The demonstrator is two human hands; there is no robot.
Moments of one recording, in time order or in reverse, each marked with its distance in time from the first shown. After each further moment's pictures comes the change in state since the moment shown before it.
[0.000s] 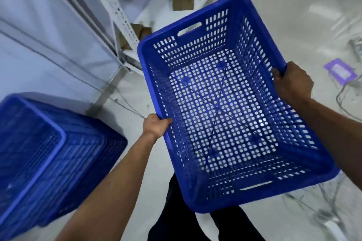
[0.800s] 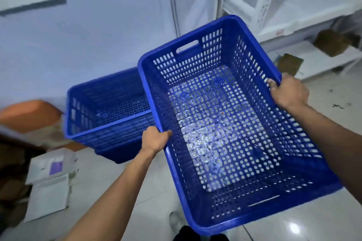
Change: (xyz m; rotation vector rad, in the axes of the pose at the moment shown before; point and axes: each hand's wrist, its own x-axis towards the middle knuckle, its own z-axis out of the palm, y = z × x) left_hand -0.189 -0.191 -0.185 -0.368 0.520 -0.115; right_hand -0.143 -0.307 -0.056 0.022 -0.045 -0.679
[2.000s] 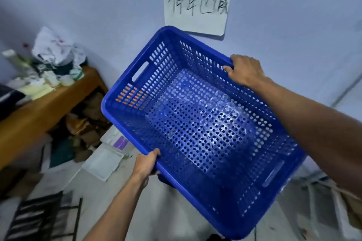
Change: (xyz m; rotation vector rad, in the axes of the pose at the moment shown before) left_hand 0.145 -0.091 -0.242 -0.919 0.589 -0.524; right_hand 0.100 -0.685 0.111 0.069 -0.141 -1.241
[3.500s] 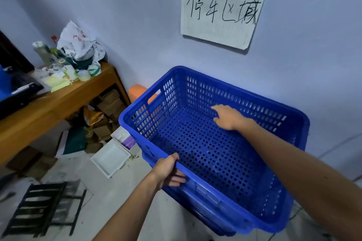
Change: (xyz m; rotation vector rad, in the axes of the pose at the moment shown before) left_hand 0.055 0.050 0.098 0.110 -0.214 -0.257; right_hand 0.056 -0.003 0.150 0.117 -0.673 -0.221
